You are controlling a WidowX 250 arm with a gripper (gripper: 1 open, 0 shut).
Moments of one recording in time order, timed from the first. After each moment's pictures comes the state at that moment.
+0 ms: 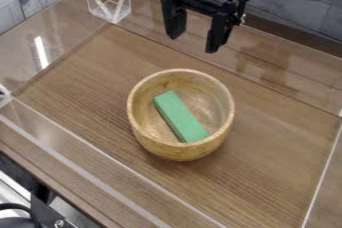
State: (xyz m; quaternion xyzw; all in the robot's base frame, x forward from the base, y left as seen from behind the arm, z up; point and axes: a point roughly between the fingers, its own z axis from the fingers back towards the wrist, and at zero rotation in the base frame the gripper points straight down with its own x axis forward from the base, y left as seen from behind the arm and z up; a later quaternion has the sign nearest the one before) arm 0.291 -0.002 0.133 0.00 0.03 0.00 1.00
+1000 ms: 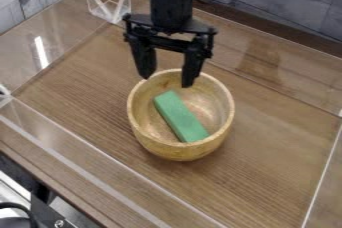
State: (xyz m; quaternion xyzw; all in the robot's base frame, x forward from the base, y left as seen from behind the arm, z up) arm 0.250 0.004 0.107 -0.04 0.06 0.09 0.99
